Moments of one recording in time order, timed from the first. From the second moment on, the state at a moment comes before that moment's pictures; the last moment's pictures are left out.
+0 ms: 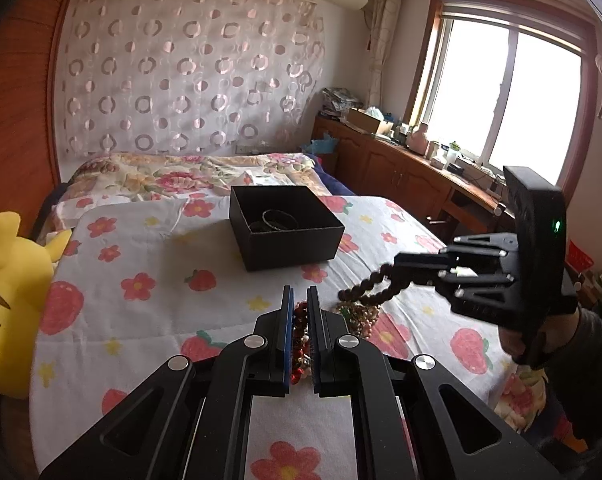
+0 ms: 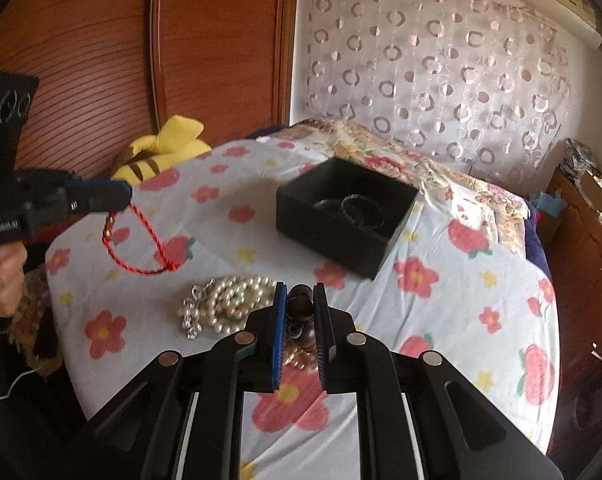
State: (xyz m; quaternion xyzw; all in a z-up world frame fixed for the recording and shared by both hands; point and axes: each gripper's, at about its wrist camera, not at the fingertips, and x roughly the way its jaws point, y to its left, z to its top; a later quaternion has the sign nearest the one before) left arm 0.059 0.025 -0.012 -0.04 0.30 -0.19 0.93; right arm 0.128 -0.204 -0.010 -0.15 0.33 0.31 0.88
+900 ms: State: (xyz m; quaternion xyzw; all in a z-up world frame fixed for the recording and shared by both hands) left arm 0.150 0.009 0.014 -0.03 0.28 -0.19 0.94; right arm 0.217 -0.185 0.070 -0.17 0.25 0.31 0.90
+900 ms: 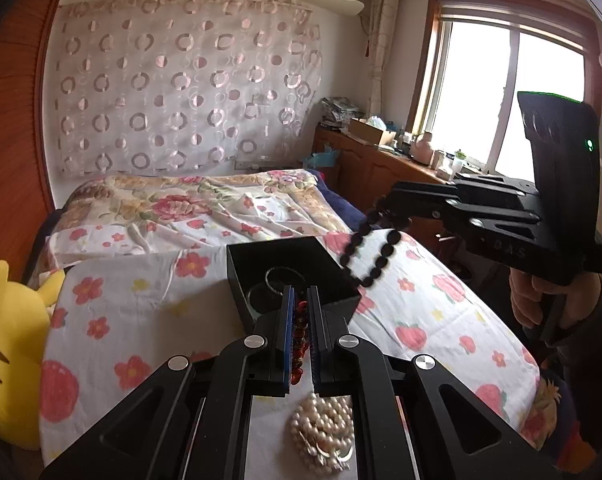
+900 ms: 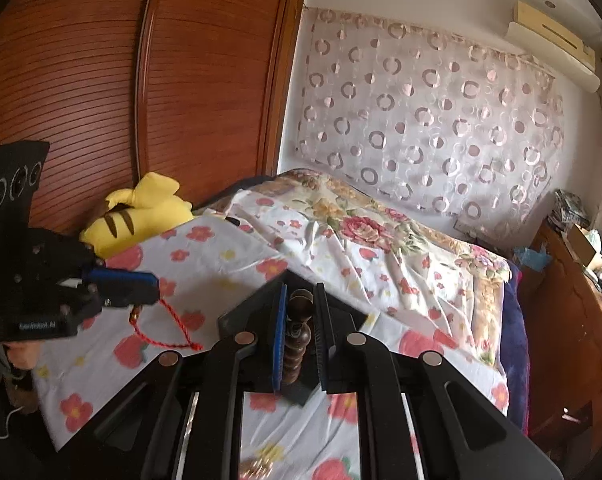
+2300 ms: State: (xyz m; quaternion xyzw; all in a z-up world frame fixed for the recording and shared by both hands) left arm 0.228 -0.008 -0.018 -0.03 0.32 -0.17 0.93; right arm 0.218 -0.229 -0.031 -0.11 0.34 0.29 0.89
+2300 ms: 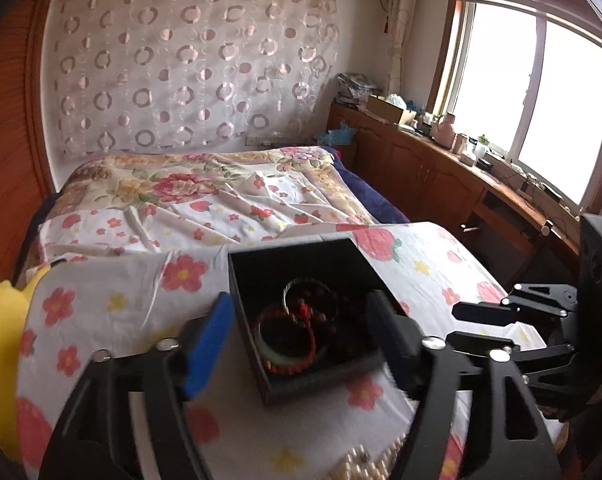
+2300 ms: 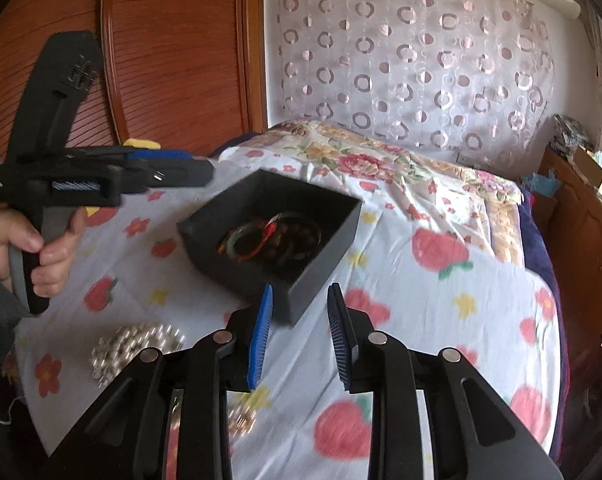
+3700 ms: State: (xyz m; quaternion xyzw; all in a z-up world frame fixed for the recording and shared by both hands) left arm 0.078 0.006 -0.071 -0.02 0.37 -0.15 0.92; right arm 0.125 -0.257 -0.069 -0.09 0.39 0.28 0.88
